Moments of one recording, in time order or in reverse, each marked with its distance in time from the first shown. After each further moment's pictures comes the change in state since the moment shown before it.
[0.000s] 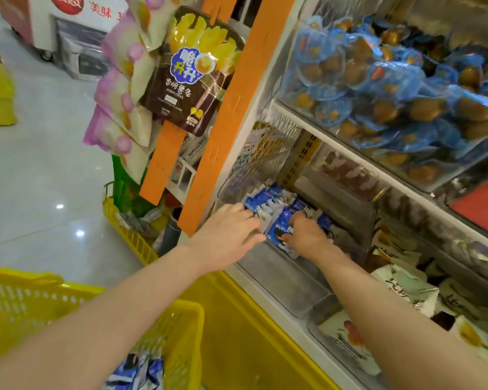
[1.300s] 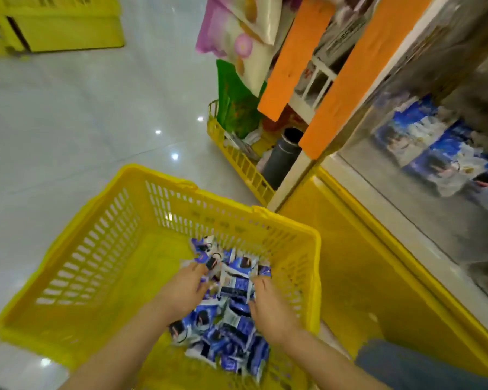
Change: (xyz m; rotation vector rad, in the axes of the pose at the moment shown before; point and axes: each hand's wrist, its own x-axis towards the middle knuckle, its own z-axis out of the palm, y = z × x) left_hand -0.330 -0.071 0.066 -0.255 -0.606 -0.969; right_hand -0.204 -0.124 0.256 0.114 -0.539 -0.534
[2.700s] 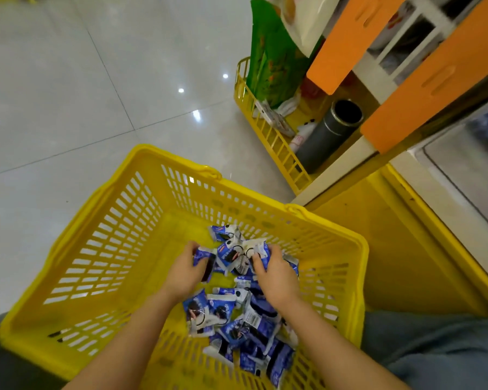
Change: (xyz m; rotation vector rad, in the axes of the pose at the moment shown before) left_hand 0.046 -0.057 0.015 -0.584 0.208 -0.363; right_hand 0.094 -0.011 0.017 0.323 0.125 0.244
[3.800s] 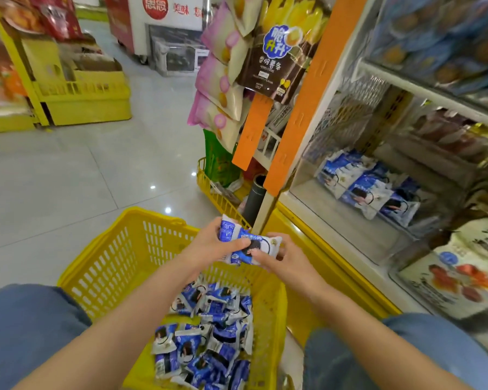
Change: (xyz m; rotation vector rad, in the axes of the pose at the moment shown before) left_hand -0.152 0.201 -0.028 -0.373 -0.221 0.421; right_hand -0.153 -0.032 -0.182 0.597 0.092 -0.223
